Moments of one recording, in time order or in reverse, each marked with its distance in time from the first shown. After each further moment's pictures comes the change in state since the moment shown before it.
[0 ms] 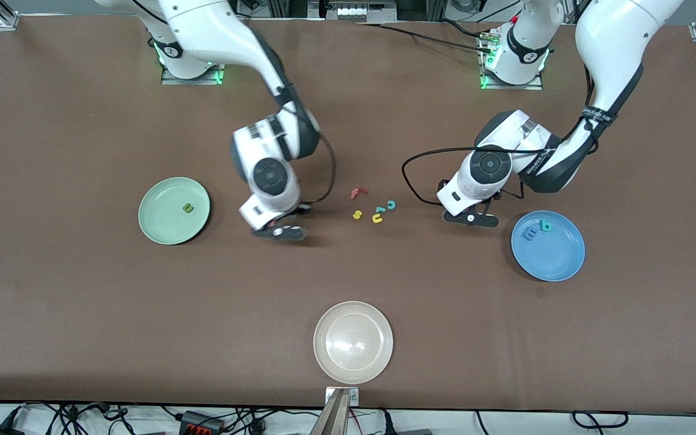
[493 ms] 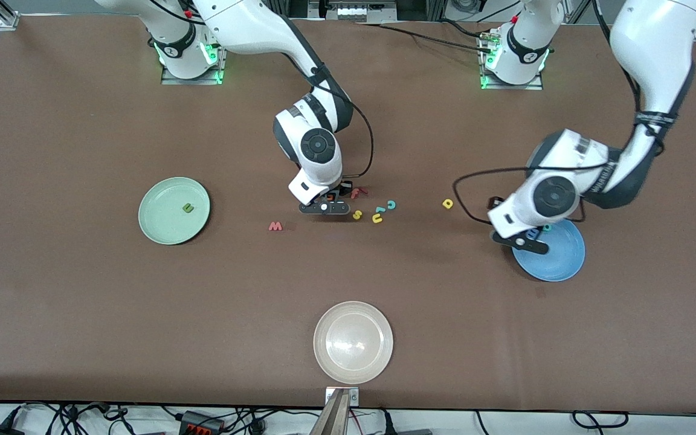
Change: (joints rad) left arm 0.010 -0.042 0.086 0.149 0.000 -0.209 0.256; right arm 0.088 0.054 0.191 -0.005 0.001 0.210 0.189
